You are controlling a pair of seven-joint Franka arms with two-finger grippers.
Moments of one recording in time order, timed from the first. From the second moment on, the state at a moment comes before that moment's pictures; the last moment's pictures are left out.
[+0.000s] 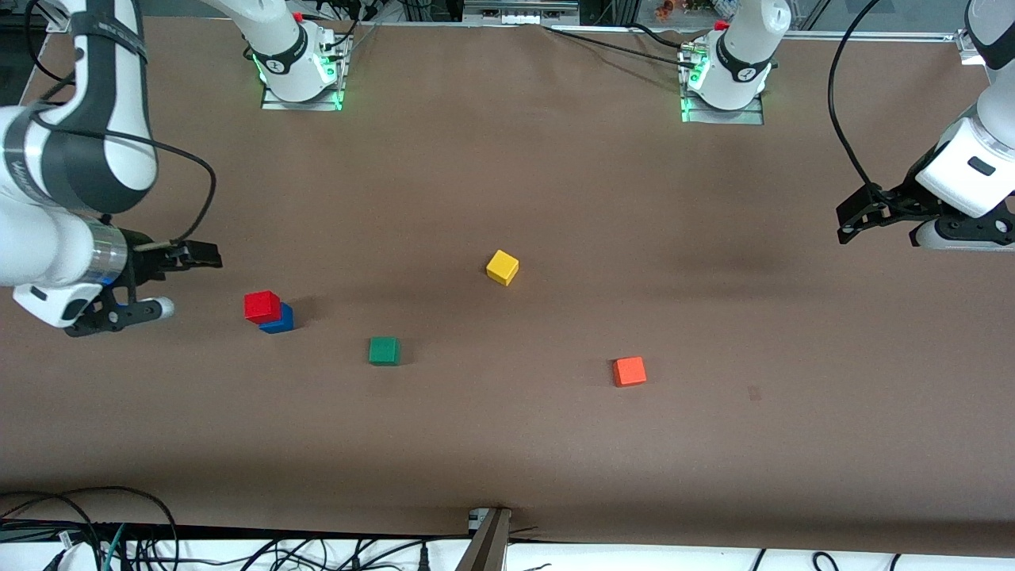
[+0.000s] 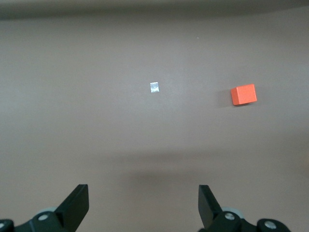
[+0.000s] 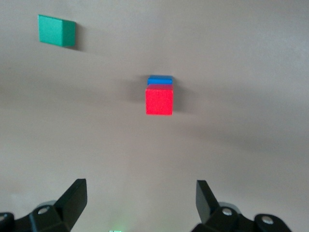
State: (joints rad) left arm -0.04 0.04 -0.03 -1.63 0.04 1.75 -0.04; right arm 0.38 0.42 -0.44 -1.36 0.19 1.47 -0.27
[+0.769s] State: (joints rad) left arm -0.04 0.04 -0.03 -1.63 0.04 1.75 -0.04; right arm 0.17 0.15 -0.15 -1.42 0.00 1.39 -0.13
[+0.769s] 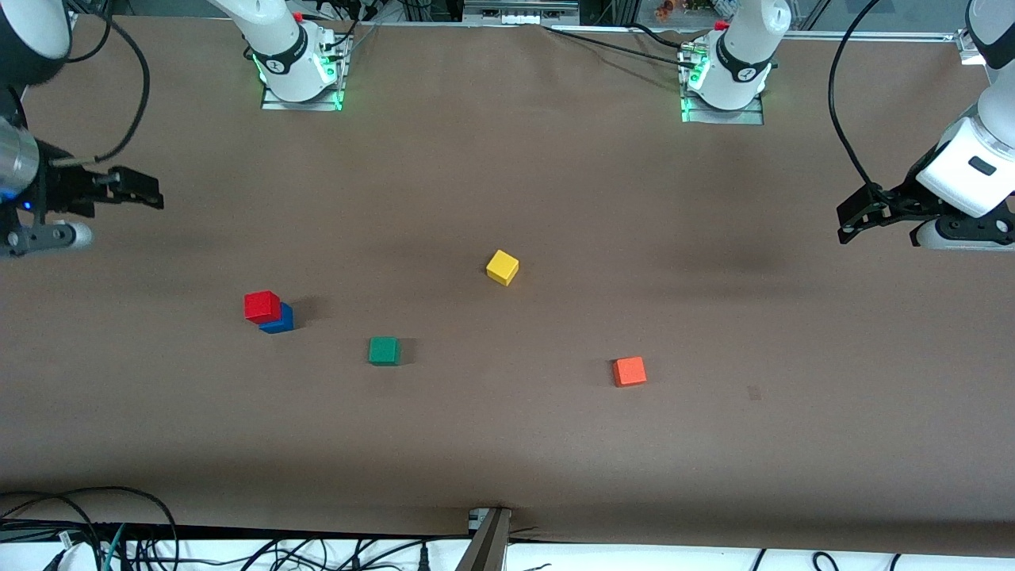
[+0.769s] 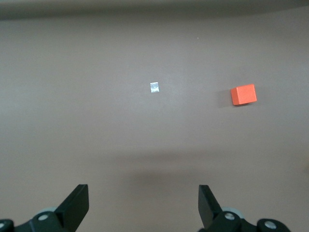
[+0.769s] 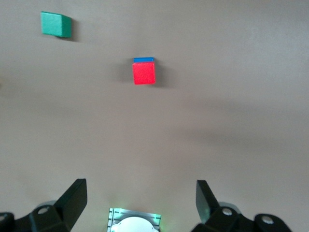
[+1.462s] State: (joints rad) left arm -0.04 0.04 -0.03 -1.63 0.04 1.75 -0.04; right arm 0.08 -0.01 -0.10 -1.53 -0.01 1.36 -0.10
